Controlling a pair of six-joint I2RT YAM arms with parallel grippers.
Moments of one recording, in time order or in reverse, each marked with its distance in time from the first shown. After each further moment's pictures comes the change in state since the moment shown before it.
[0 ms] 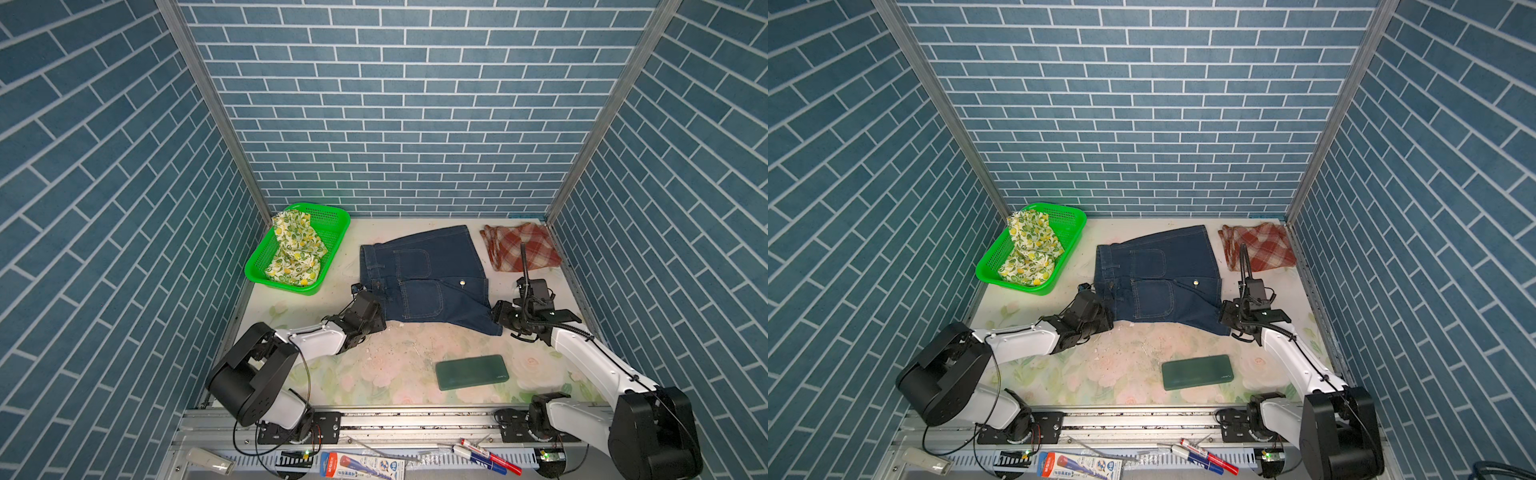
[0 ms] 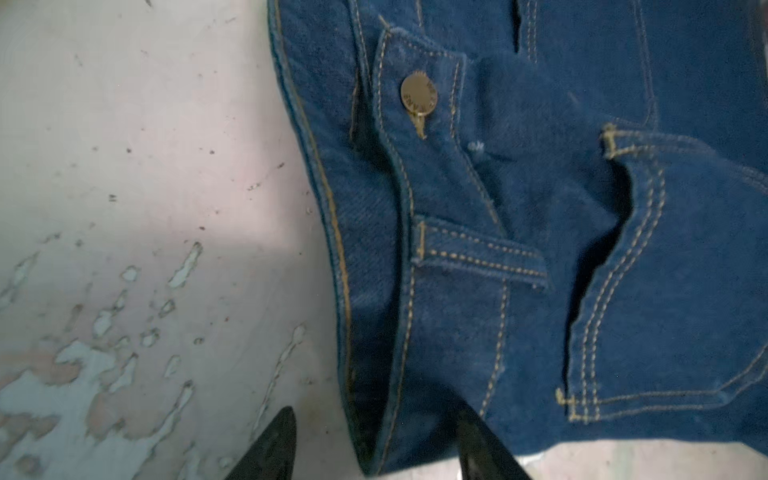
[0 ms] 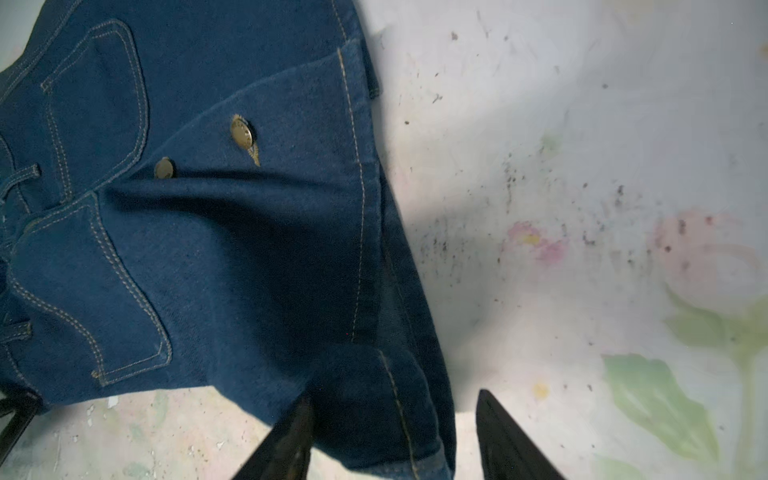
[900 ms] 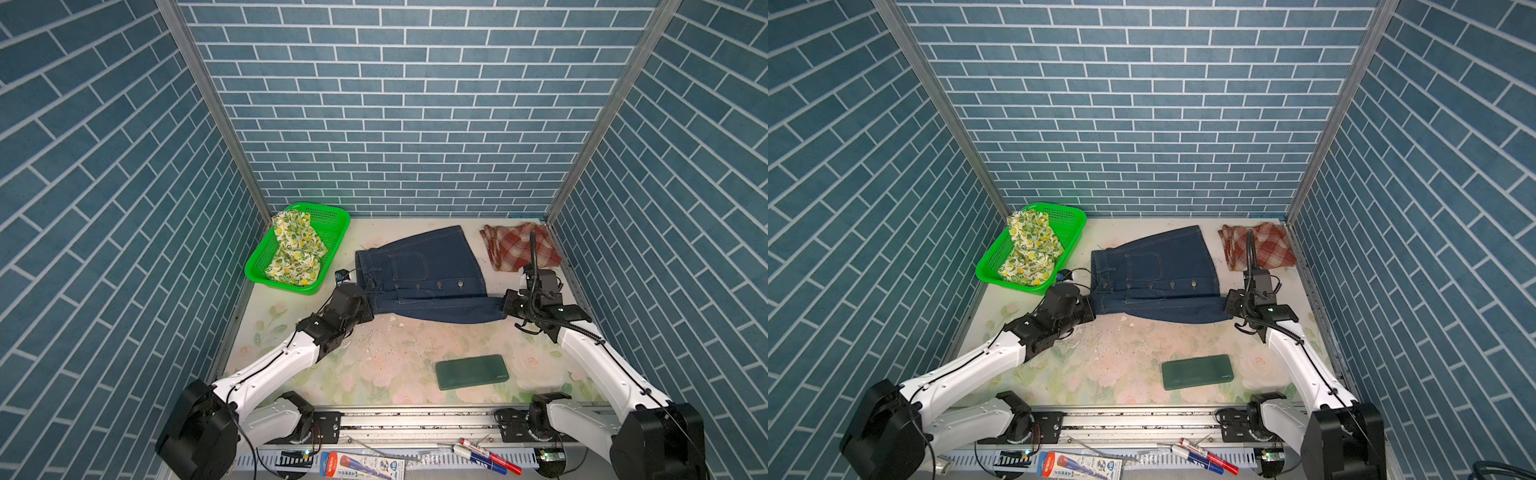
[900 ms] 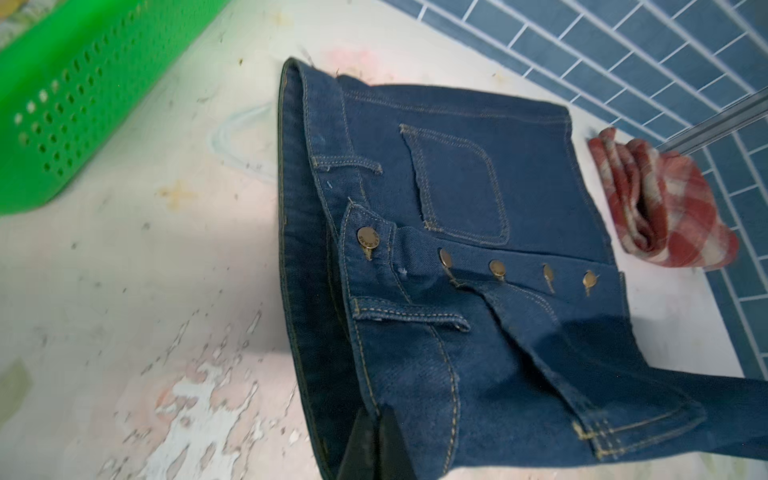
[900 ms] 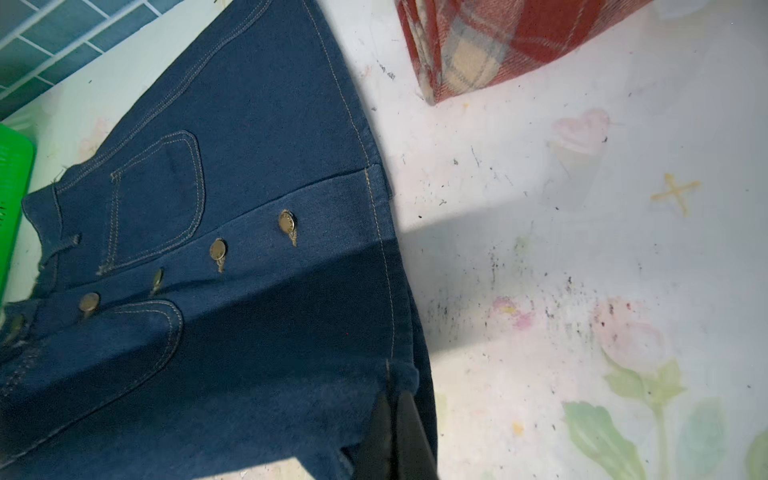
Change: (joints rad) left arm 0.050 -0.408 0.003 -0.257 -0.013 0.060; right arm -0.017 -0.079 0.100 -0.036 0.083 -0.077
